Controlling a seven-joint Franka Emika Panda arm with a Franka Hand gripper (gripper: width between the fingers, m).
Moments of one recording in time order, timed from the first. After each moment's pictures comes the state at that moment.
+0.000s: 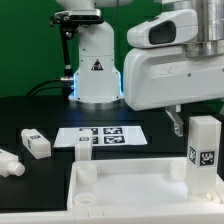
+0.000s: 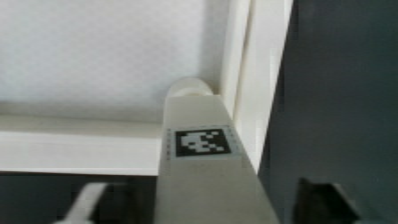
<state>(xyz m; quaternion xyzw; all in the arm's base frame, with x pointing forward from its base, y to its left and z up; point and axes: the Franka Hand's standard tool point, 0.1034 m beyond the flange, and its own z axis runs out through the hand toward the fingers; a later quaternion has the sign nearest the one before) 0.631 0.109 0.121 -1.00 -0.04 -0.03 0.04</state>
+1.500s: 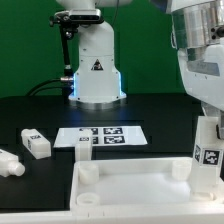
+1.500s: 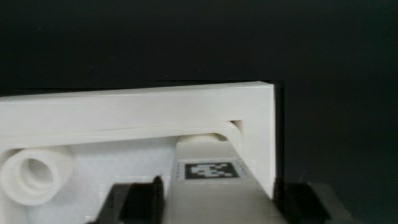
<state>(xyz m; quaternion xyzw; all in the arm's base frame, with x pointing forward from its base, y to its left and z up) 0.636 0.129 0.118 -0.68 0.73 0.01 0.11</state>
